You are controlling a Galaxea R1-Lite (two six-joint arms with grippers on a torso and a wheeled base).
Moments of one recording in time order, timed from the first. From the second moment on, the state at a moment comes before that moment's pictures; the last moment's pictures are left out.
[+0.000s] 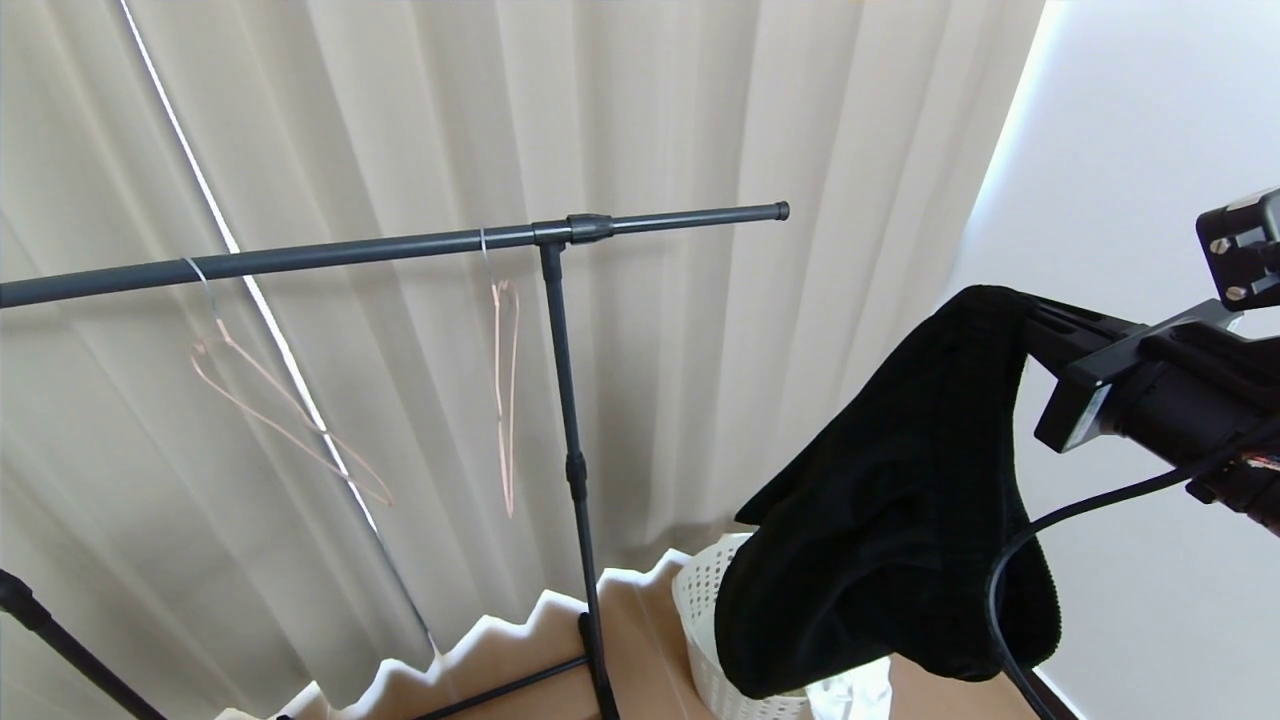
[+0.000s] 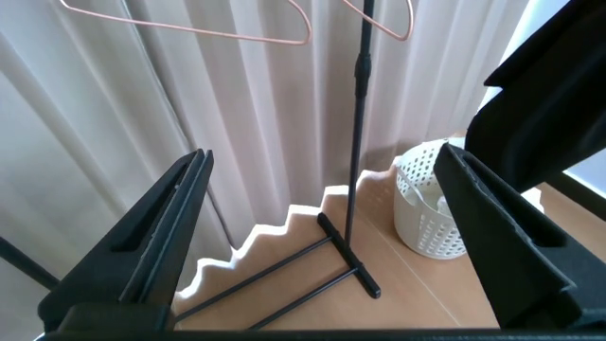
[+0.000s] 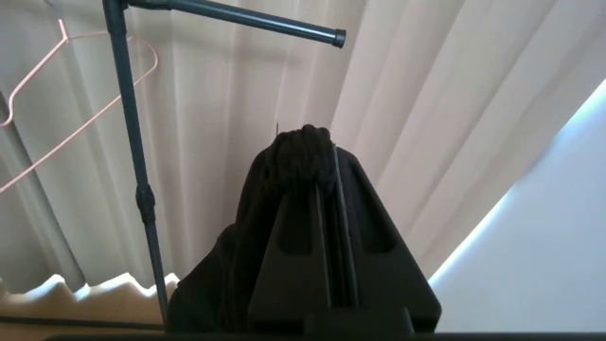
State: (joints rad) left arm 0.00 0.00 -0.04 0.10 -0.14 0.09; right arm 0.46 1.34 -0.58 -0.82 -0.14 -0.17
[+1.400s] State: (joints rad) left arm 0.01 0.00 -0.04 0.10 -0.14 0.09; right arm 0.45 1.34 -0.58 -0.81 -0.14 -0.17
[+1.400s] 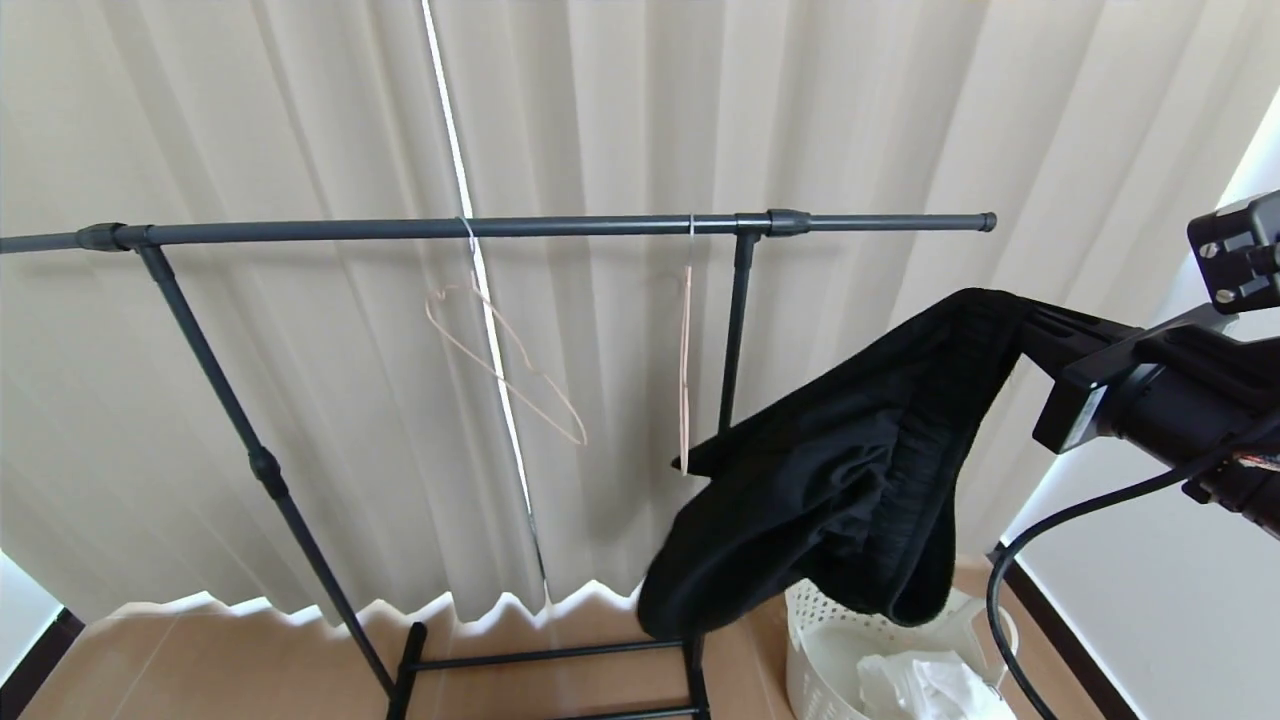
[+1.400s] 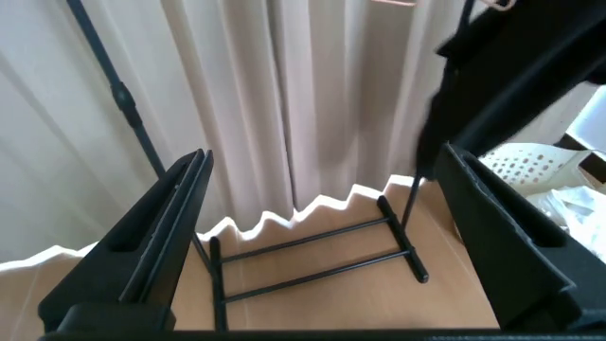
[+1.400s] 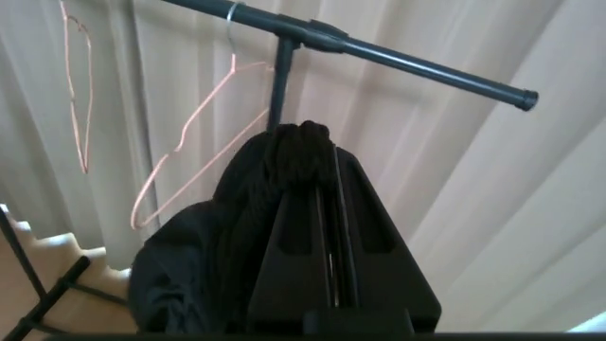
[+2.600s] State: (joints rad) left arm 0.01 0.01 -0.04 0.11 -0.14 0.12; right arm 0.46 1.39 -0.61 -0.80 -0.18 -0.20
